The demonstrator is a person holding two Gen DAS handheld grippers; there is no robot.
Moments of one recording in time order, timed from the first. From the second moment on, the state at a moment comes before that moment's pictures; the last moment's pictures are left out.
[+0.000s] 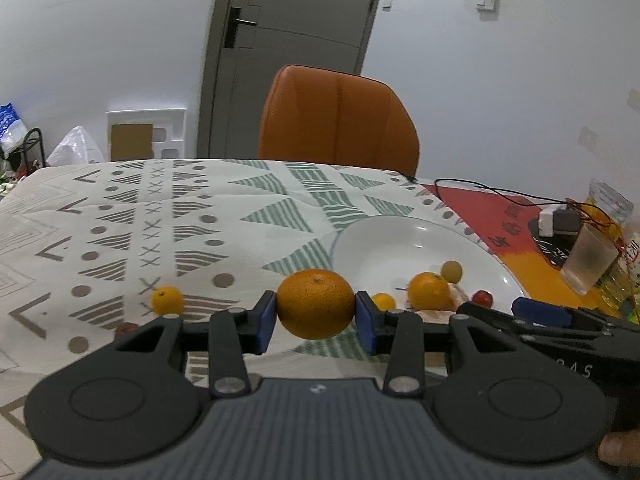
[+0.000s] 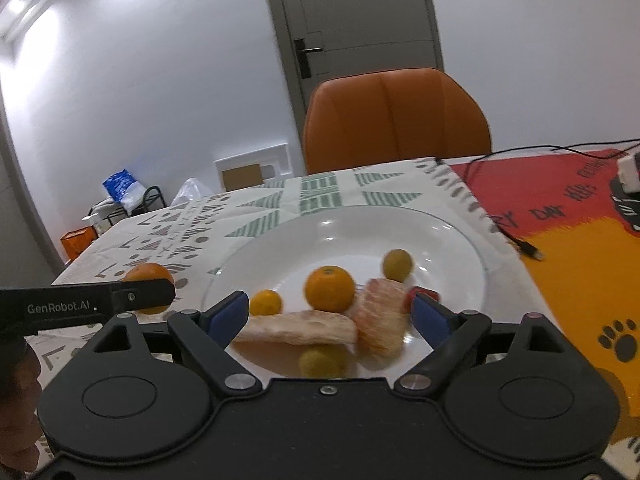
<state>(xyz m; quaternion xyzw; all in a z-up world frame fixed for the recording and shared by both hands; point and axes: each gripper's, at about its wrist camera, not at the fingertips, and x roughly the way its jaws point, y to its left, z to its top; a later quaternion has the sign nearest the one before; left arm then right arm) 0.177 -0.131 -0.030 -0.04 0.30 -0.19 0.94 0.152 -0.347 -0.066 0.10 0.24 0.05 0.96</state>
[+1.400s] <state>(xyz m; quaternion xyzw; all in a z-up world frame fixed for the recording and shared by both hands) 0.170 -0.093 -0.015 -0.03 0.29 -0.12 0.95 0.145 -0.326 -0.056 0.10 0.24 0.08 0.96</state>
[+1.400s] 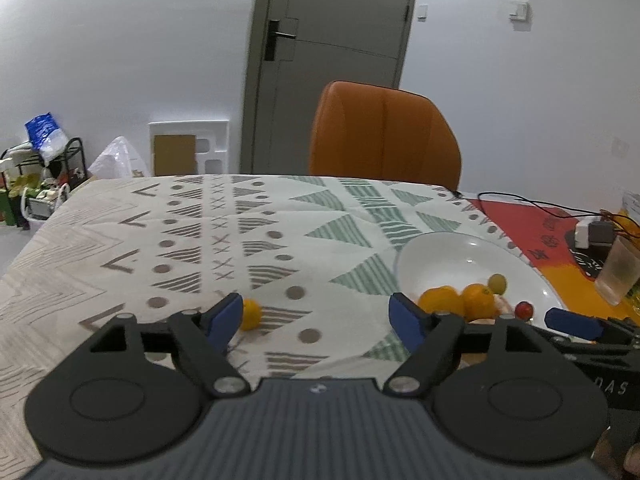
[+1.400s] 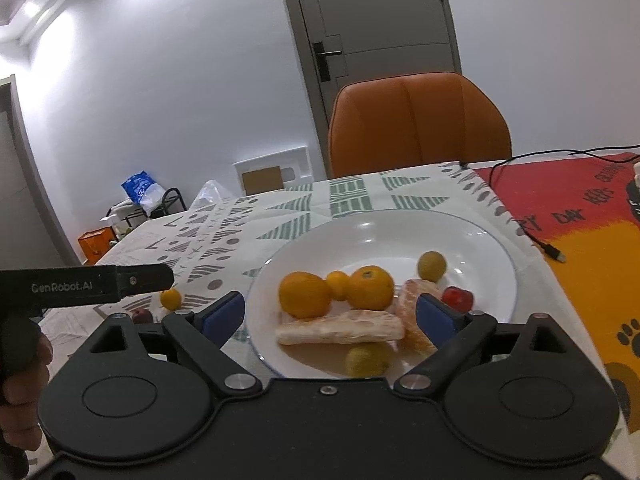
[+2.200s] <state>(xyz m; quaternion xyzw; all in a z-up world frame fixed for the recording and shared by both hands) 0.152 -0.026 -0.028 -0.06 0.30 -0.06 0.95 0.150 -0.264 -0.050 0.07 0.25 0.12 0.96</state>
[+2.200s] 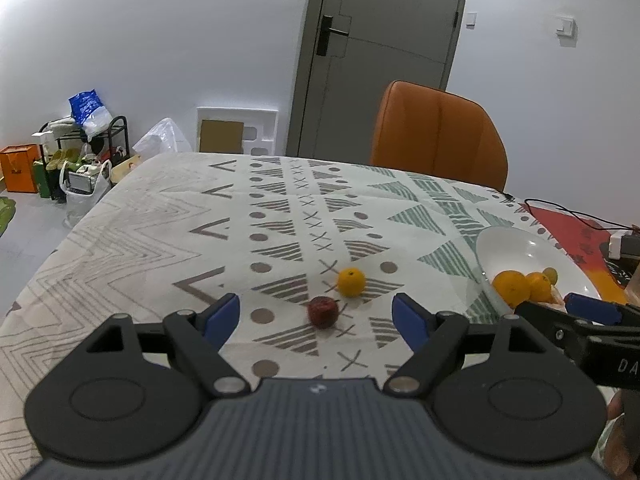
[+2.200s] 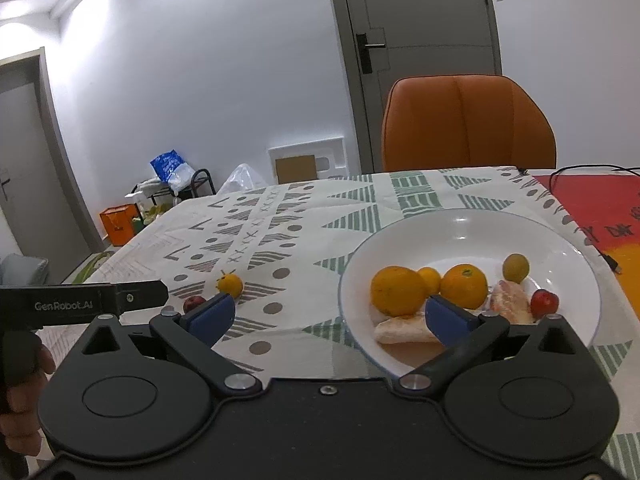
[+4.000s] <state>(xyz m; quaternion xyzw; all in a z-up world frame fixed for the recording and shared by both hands) 0.199 -0.022 -0.060 -0.11 0.32 -0.10 0.94 0.206 -0.225 -0.061 0.06 0.28 0.20 0.93</state>
